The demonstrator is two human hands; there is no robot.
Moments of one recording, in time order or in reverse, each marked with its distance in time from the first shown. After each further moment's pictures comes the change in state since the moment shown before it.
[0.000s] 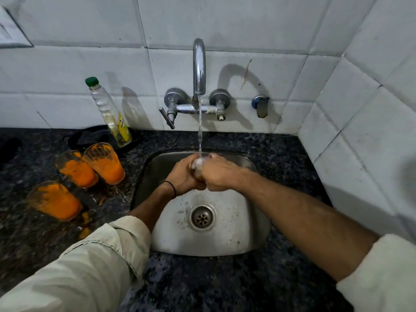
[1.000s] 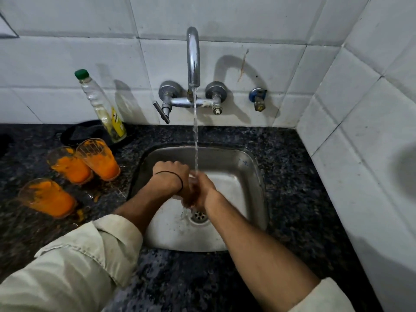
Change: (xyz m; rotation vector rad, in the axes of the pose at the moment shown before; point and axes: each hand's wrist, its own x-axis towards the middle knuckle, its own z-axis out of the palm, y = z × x) left_hand -0.017 0.010 -0.011 1.062 -0.139 -0.035; right_hand 0.027 -0.051 0.069 2.264 0.026 0.977
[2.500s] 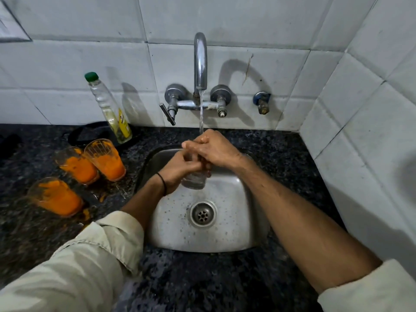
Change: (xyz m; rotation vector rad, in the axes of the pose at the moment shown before) left_hand 0.009 -0.015 0.018 -1.782 0.052 0.396; right_hand -0.078 -0.088 0.011 -1.245 -0.060 -1.011
